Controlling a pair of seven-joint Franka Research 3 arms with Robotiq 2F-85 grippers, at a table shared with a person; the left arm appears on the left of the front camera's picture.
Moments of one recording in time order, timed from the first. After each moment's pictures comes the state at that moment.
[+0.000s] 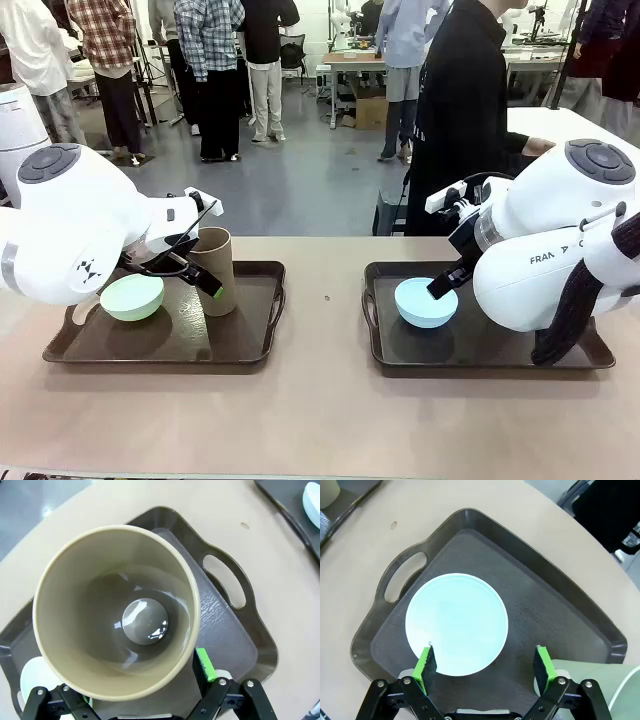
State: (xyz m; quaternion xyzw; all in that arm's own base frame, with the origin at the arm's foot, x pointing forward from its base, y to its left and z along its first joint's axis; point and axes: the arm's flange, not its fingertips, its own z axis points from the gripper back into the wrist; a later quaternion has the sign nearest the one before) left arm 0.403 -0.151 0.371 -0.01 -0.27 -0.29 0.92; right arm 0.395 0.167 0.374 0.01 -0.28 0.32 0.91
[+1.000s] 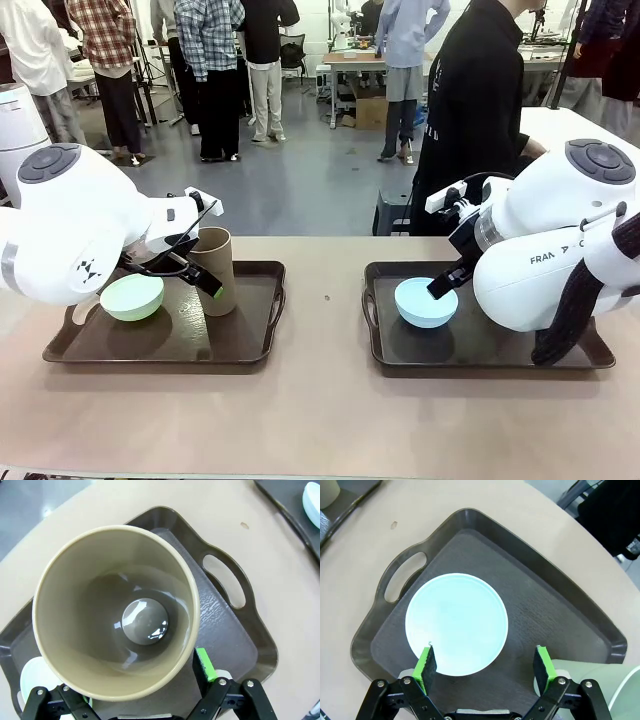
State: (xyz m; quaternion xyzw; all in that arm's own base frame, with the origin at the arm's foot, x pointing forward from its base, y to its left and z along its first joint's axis) left arm 0.403 -0.151 0.371 -0.01 -0.27 -0.29 0.92; right arm 0.395 0.167 0.374 0.01 -0.28 0.32 0.91
